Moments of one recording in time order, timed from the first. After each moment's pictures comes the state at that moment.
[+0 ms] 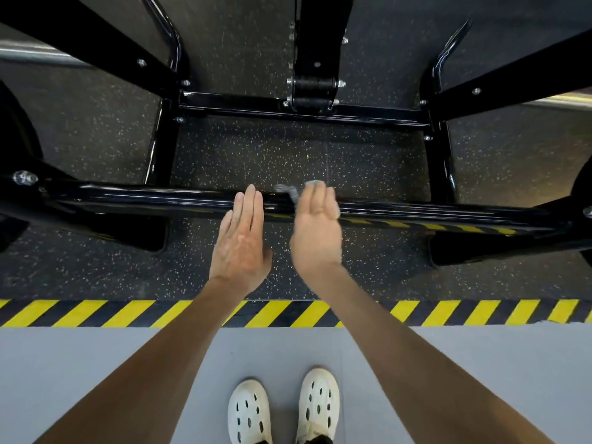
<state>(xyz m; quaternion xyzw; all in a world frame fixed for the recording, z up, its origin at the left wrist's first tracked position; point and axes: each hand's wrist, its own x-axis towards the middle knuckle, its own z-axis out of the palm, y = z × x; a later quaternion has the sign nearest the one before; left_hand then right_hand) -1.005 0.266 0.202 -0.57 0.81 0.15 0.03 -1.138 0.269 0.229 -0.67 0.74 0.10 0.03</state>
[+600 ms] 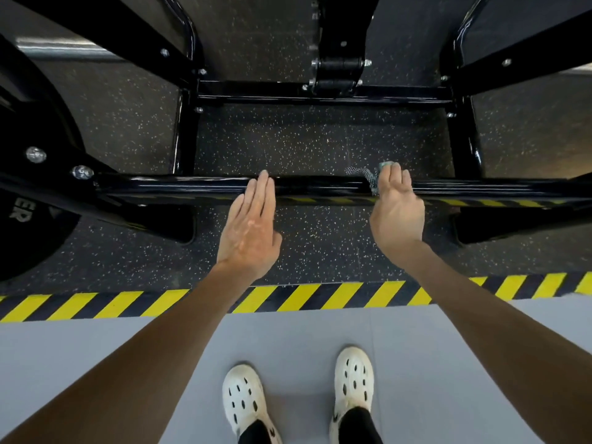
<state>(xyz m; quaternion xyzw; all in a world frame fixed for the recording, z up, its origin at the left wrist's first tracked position) -0.941 0.255 0.217 -0.53 0.84 0.11 0.04 -1.167 0.276 0.236 -0.59 0.81 0.00 0.04</state>
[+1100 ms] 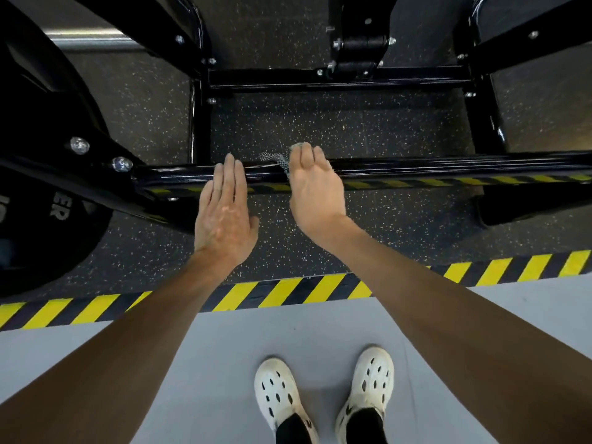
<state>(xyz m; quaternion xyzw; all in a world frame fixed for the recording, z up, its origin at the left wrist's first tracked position) -0.840 0.224 0.204 -0.57 0.82 0.06 0.07 -0.995 0.224 0.233 -0.69 0.72 0.08 0.03</state>
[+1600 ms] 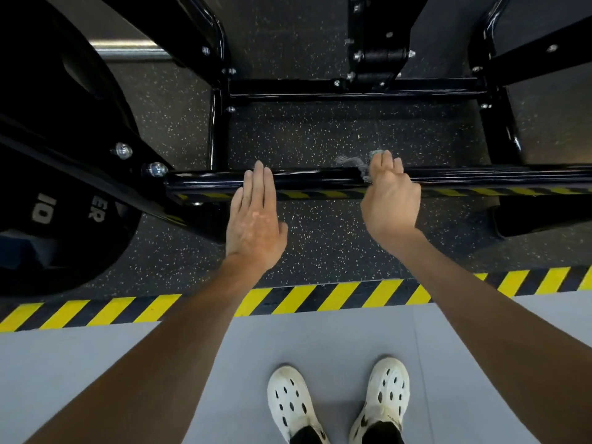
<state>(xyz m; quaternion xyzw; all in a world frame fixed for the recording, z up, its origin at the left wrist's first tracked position) -0.841 0.224 0.209 -0.57 0.81 0.12 0.06 -1.040 0.239 0.233 -0.56 0.83 0.01 0.06</state>
